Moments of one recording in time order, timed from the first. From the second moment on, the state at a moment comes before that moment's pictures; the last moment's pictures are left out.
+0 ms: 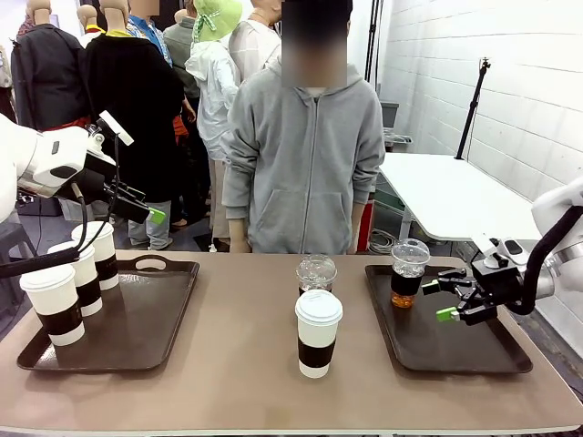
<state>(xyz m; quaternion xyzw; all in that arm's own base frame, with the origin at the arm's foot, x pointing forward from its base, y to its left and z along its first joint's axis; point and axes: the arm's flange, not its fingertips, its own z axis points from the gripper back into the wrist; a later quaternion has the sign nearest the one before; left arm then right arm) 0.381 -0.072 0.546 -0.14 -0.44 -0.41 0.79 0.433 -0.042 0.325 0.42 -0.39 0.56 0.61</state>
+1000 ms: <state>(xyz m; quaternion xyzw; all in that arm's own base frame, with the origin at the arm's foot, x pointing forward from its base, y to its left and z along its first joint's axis) 0.381 -0.072 0.546 -0.14 -0.44 -0.41 0.79 0.428 -0.024 0.309 0.41 -0.39 0.54 0.62</state>
